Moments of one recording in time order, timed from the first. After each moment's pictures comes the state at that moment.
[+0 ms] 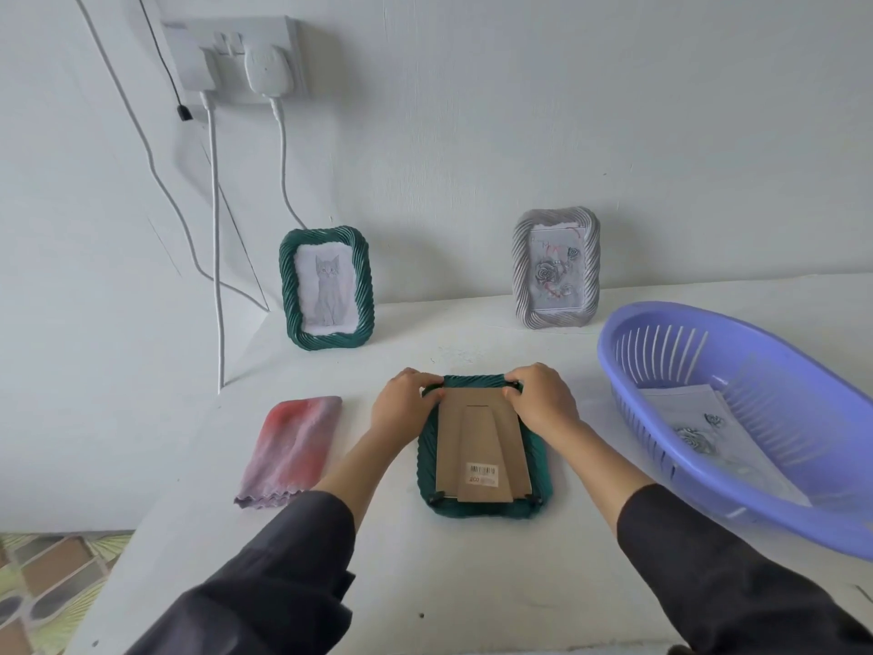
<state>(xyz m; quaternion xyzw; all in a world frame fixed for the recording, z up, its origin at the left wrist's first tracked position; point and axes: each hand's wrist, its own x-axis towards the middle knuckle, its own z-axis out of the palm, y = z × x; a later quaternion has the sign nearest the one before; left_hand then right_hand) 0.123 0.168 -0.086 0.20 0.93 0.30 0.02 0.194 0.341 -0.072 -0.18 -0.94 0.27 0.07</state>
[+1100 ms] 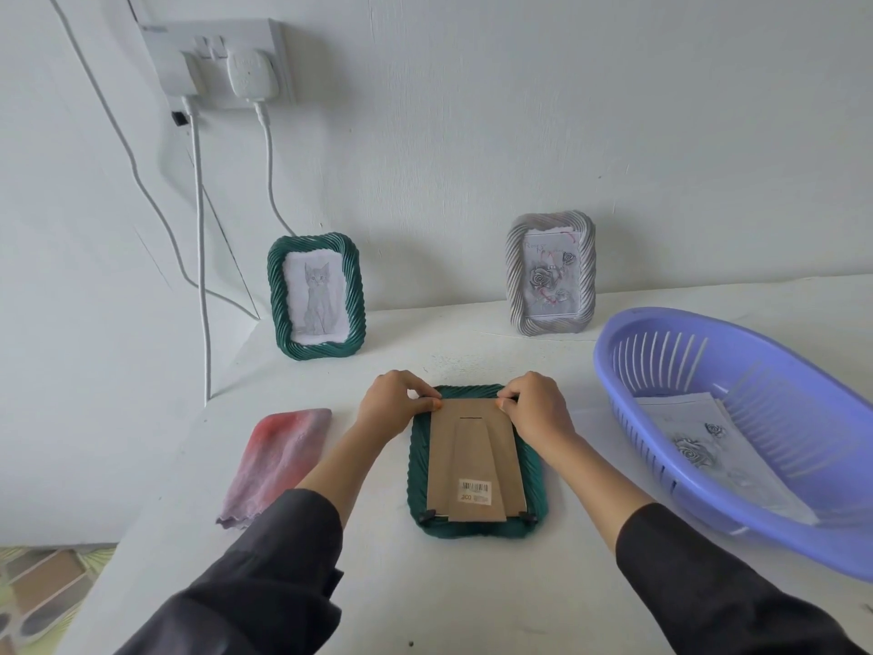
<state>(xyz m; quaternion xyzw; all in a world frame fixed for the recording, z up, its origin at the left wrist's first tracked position) 0.102 0.170 -0.080 0.20 0.91 0.35 0.06 0.191 0.342 -0.079 -0.18 -0.92 0.32 0.11</state>
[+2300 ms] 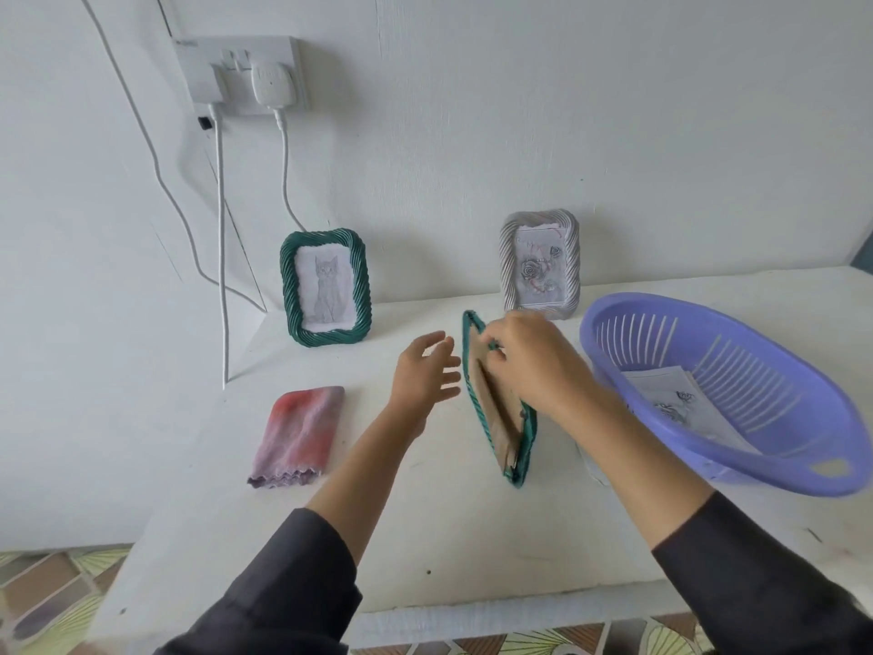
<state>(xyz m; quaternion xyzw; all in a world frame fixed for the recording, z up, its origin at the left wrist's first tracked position) 0.190 0.177 -0.020 0.07 0.71 0.69 0.15 0.260 0.289 0.031 -0.03 -0.97 0.17 0.18</state>
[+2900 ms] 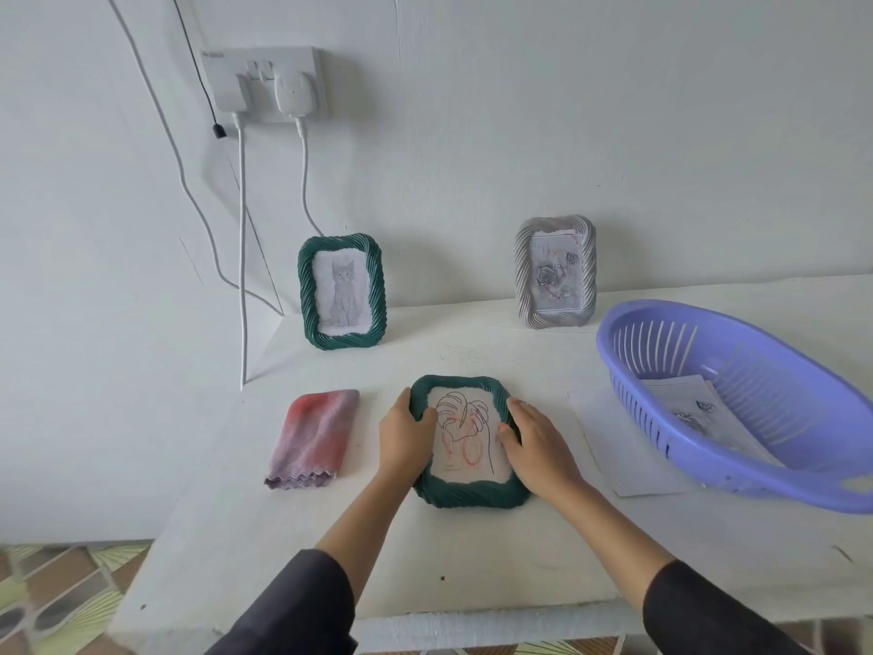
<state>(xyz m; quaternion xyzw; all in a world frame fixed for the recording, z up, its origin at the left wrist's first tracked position) 0.193 0.145 -0.077 0.04 0.87 0.50 0.04 0.260 0.292 -0.094 -0.14 -0.94 0.30 0.05</state>
